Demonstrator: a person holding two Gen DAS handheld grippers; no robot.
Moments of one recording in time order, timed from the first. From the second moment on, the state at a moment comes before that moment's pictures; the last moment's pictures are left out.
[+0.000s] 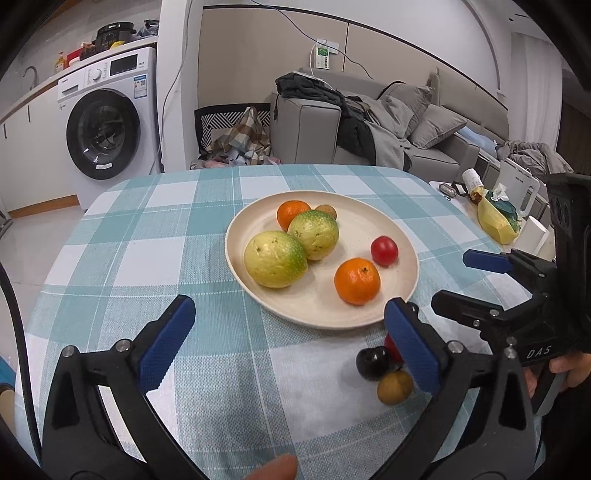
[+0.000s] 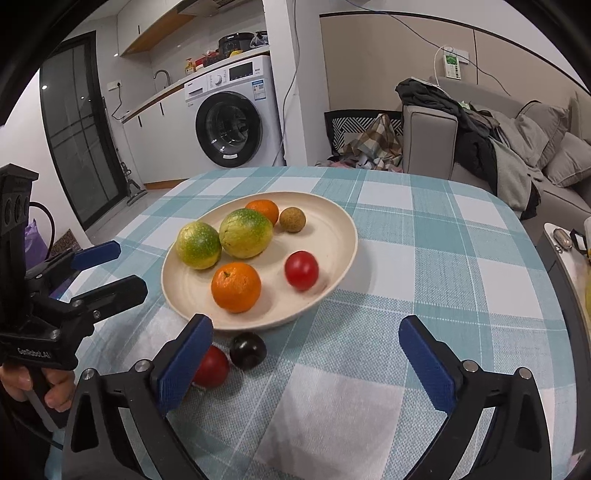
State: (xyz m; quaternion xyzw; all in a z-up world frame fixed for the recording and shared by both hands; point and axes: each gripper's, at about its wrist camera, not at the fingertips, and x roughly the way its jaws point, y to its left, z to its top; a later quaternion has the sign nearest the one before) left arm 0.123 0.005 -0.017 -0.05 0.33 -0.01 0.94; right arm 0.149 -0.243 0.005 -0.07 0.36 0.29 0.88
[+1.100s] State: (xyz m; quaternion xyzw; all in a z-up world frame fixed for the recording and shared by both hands) left arm 0.126 -0.013 -0.030 -0.03 0.38 -0.05 0.92; right arm 0.146 -0.242 -0.013 -0.05 0.43 0.34 0.84
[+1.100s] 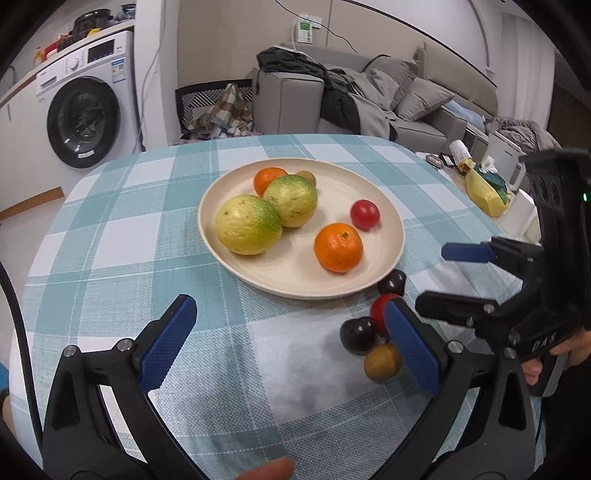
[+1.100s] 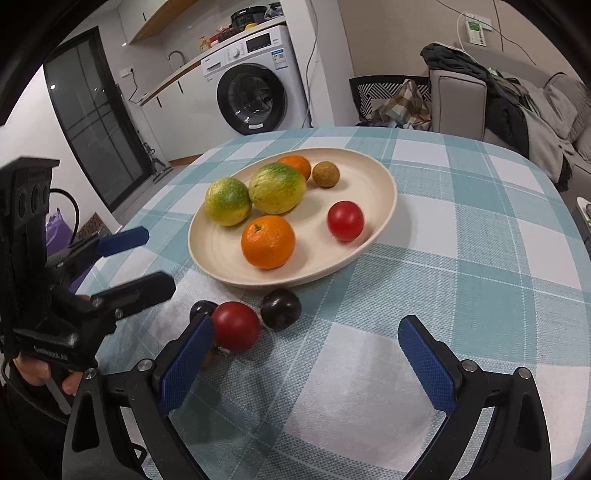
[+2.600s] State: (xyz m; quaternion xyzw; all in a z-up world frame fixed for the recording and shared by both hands) left arm 0.098 -0.043 -0.053 -0.02 0.44 -0.19 0.88; right arm 0.131 -0.222 -0.019 -0.05 0.45 0.43 0.78
